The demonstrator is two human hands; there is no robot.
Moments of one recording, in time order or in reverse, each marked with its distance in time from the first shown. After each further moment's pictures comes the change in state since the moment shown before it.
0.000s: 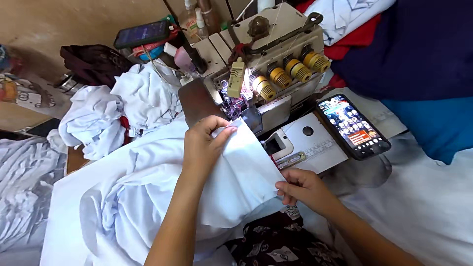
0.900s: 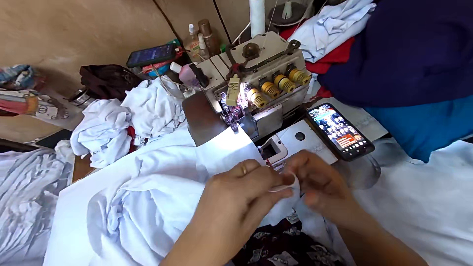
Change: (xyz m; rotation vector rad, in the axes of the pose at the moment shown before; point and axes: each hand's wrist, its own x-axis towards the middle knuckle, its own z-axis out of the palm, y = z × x) left_hand -0.046 0.096 -0.028 -0.206 -0.193 0.355; right_hand -0.005 -0.067 0.006 0.097 -0.141 -0.698
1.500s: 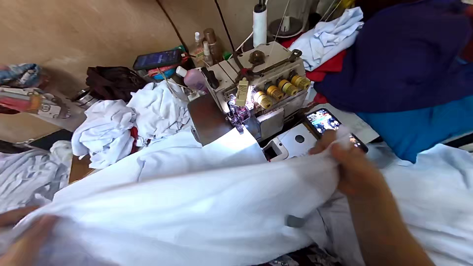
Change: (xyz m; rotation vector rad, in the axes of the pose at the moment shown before) left_hand -0.174 -0.048 -0.198 0.345 0.473 -0.727; right_hand 0.000 -0.009 -0.038 0.145 0.318 0.258
